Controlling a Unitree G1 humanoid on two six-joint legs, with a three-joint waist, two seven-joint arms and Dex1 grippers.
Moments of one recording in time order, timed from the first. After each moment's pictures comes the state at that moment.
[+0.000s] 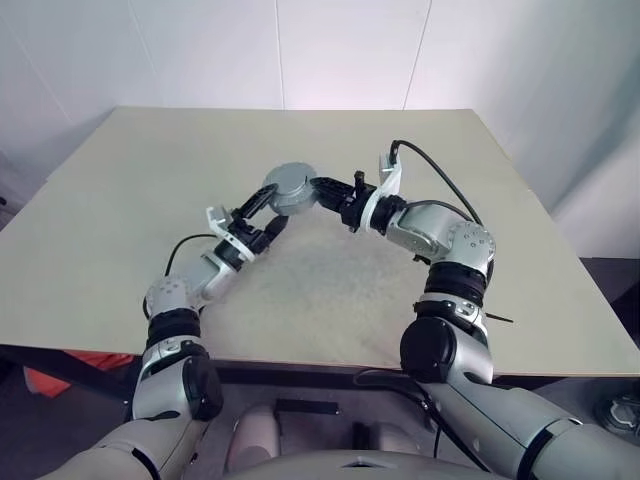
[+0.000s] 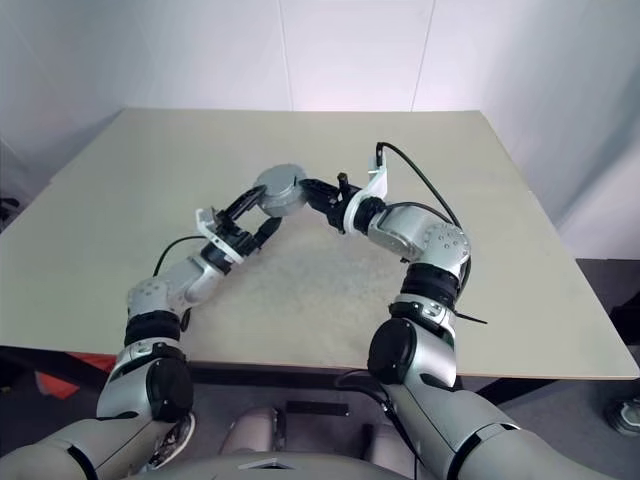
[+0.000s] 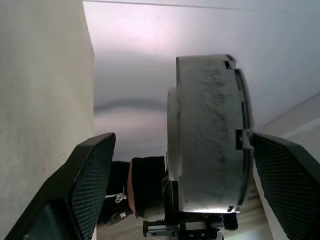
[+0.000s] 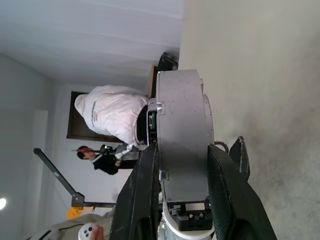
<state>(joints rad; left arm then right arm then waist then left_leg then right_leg) -0.65 0.08 0.61 0.66 -1.19 1.10 -0.46 -0.89 0.12 -0.75 0.37 1.13 1.37 -0.25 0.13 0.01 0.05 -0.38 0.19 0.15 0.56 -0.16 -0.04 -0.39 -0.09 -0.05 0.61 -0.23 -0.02</state>
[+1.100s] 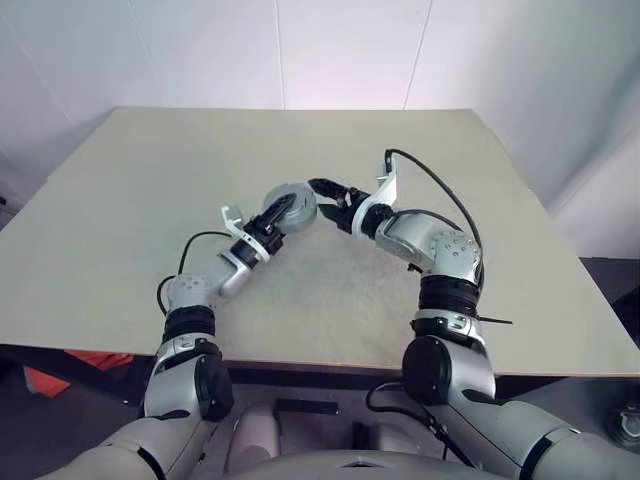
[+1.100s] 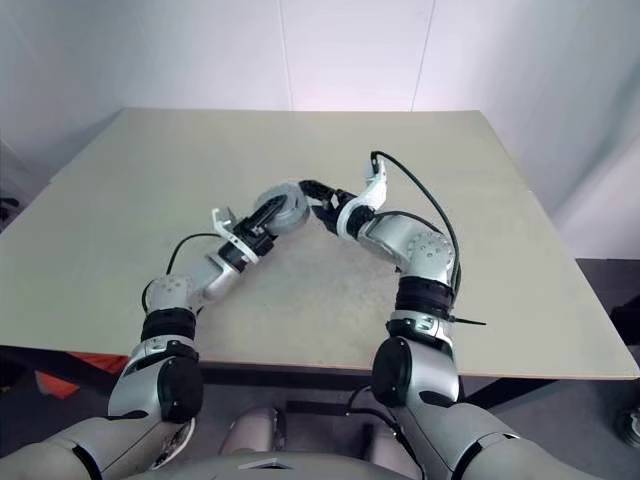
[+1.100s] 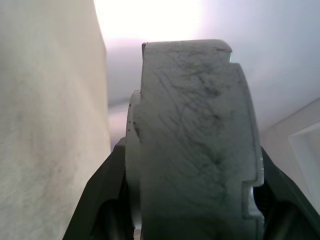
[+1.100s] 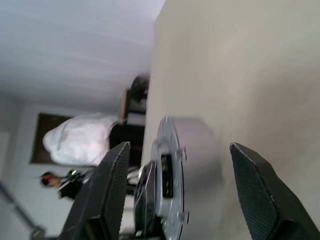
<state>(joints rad) -0.64 0.04 0.58 0.66 -1.11 0.96 -0.46 -0.80 0.07 -0.51 0.34 1.04 1.05 -0.17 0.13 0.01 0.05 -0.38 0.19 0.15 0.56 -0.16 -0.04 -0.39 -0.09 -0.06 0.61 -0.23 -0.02</state>
